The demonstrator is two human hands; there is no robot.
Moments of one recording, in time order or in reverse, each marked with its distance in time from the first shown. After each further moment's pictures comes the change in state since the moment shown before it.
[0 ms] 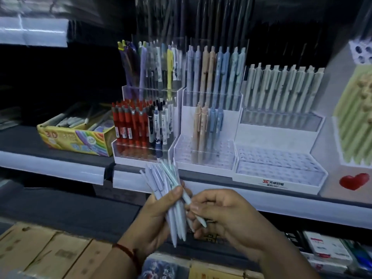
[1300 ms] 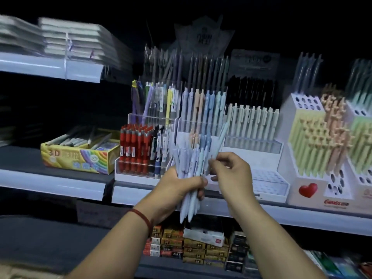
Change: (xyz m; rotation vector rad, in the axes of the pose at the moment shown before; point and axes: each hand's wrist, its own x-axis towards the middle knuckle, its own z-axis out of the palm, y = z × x) left_hand 0.019 0.051 0.057 0.376 -0.152 0.236; right_hand 0.016 -0.053 0.014 -0.390 0.813 -0.619
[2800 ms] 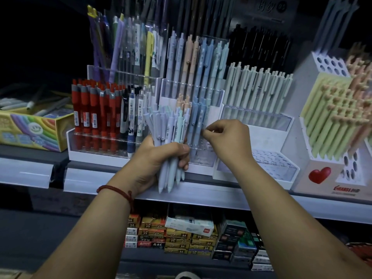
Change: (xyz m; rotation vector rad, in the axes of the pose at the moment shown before) left_hand 0.068 -0.047 -0.040 -0.178 -0.169 0.142; right_hand 0.097 0.054 0.005 -0.520 -0.006 -0.255
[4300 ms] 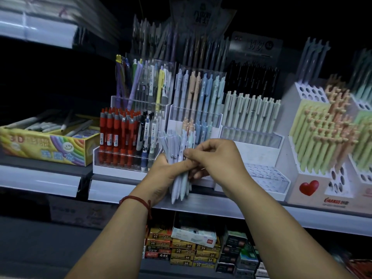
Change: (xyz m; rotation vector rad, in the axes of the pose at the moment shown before) left_hand -0.008 0.003 0.011 0.065 0.187 -0.034; right_hand -0.054 -0.072 -0.027 0.554 -0.266 0.224
